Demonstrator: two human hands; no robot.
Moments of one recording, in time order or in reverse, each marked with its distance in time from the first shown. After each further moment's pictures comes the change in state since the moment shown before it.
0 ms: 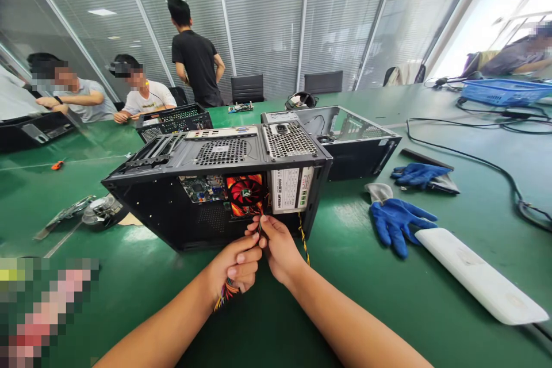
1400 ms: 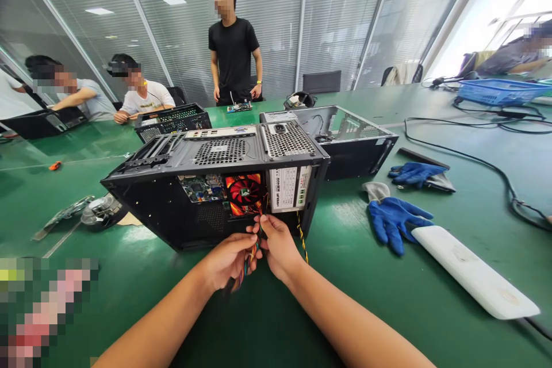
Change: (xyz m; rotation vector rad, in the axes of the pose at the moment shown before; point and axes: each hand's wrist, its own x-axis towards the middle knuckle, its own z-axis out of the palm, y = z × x) left_hand 0.001 0.001 -0.006 0.378 0.354 0.155; right_hand -0.001 -0.002 0.001 -0.109 0.030 -0.003
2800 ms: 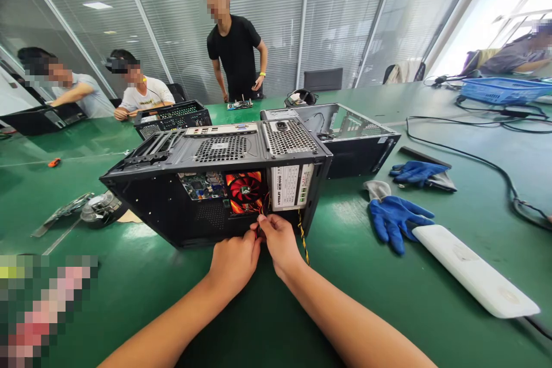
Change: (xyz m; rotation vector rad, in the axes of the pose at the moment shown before) left_hand -0.018 -0.001 0.031 1.875 0.583 0.294; right_hand 0.006 0.007 -0.006 -0.192 0.096 -0.150
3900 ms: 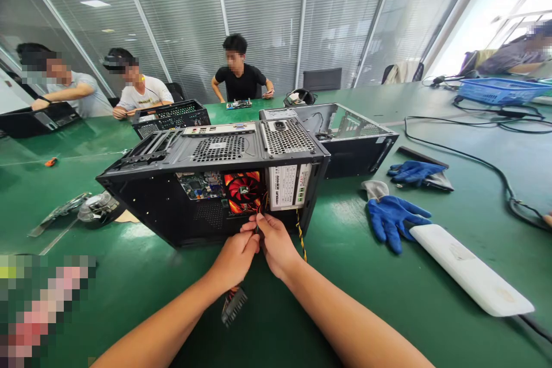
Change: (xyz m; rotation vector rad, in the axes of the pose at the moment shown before) left_hand 0.013 -0.005 0.014 -1.185 -0.179 -0.162; right_hand -0.002 -0.005 0.004 0.229 -0.166 0.126
